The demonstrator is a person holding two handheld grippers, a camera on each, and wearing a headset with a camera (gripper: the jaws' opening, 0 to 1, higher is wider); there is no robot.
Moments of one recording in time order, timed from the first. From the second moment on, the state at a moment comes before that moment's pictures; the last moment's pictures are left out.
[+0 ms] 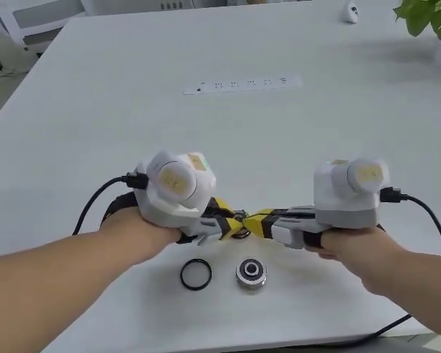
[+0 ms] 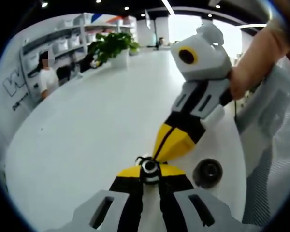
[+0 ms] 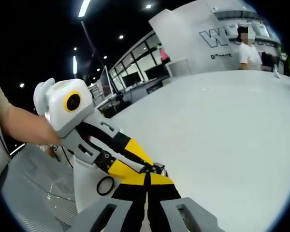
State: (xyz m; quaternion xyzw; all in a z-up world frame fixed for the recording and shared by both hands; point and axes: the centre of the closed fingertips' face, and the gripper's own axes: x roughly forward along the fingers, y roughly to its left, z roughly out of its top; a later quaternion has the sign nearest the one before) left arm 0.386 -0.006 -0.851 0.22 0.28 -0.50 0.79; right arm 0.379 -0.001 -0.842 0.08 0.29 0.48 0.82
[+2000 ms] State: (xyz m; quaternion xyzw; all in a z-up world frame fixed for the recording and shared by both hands) left arm 0.370 0.000 -0.823 0.21 0.25 -0.52 0.79; right arm 0.378 -0.011 -0.830 0.08 0.28 0.47 0.83
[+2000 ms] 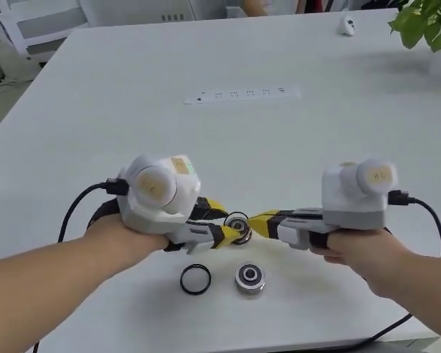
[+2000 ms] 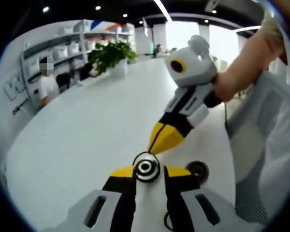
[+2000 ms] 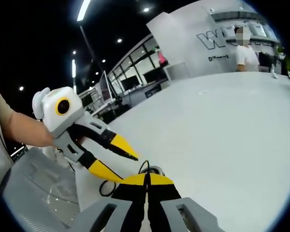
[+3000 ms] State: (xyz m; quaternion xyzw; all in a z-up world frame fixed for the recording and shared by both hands) left arm 0.344 0.034 -0.796 0.17 0.24 -0.52 0.80; right arm 0.364 0.001 -0.807 0.09 0.27 0.50 0.82
